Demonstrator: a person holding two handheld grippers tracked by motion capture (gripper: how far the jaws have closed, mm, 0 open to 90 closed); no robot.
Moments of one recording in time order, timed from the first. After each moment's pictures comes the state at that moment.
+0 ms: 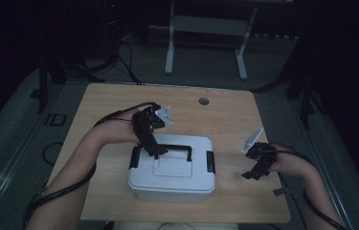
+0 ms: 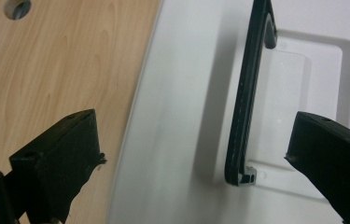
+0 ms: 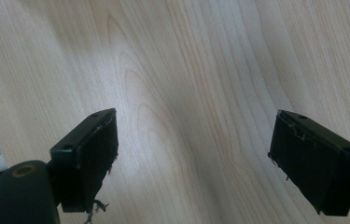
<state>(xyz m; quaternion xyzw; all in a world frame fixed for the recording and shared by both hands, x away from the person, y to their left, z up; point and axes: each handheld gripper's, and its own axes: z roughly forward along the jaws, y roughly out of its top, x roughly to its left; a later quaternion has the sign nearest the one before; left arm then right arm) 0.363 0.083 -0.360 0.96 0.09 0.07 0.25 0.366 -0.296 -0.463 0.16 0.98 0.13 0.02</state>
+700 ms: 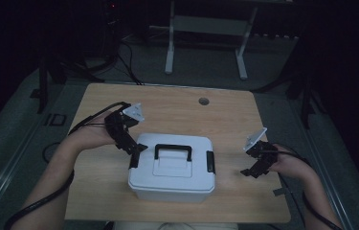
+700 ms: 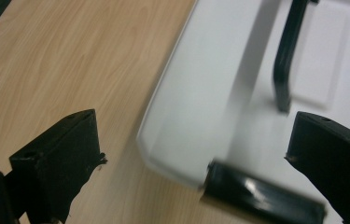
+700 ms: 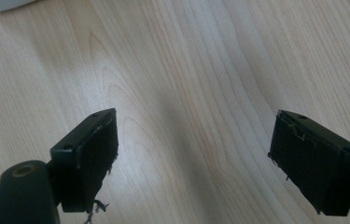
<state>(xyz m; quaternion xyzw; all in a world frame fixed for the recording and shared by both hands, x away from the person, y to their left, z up) 0.357 0.155 -0.373 0.94 0.17 0.10 0.28 0.367 -0.301 -0.464 0.19 0.97 0.16 0.05</state>
